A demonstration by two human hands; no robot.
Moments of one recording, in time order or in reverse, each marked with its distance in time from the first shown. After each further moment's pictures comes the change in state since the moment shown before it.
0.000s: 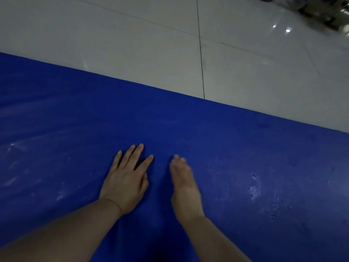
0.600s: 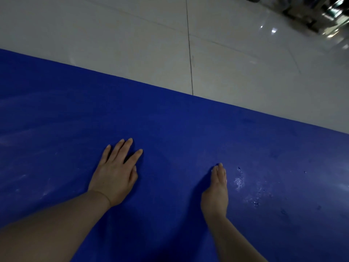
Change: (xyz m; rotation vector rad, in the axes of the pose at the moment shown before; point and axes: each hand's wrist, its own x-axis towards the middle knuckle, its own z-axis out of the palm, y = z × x) left_hand 0.001 -0.001 0.004 0.012 0.032 0.015; right_hand -0.036 0.070 -0.033 -0.025 0.116 0.454
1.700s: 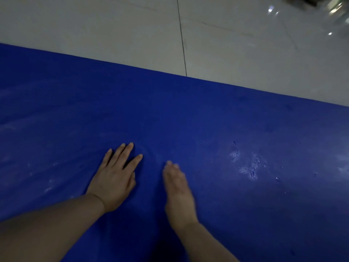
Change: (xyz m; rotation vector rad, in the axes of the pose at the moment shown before) left_hand -0.062 0.013 -0.001 0.030 -0.083 0.139; right_hand -0.101 -0.035 0.023 0.103 -0.054 -0.472
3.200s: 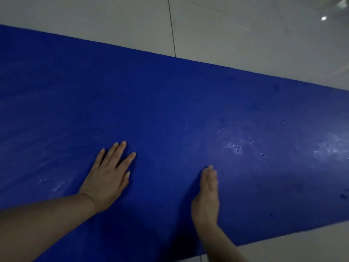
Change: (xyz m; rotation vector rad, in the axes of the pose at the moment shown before) left_hand -0.053 0.027 0.007 -0.006 -0.053 0.031; right_hand -0.091 0.054 -0.021 -0.248 -0.018 0.412
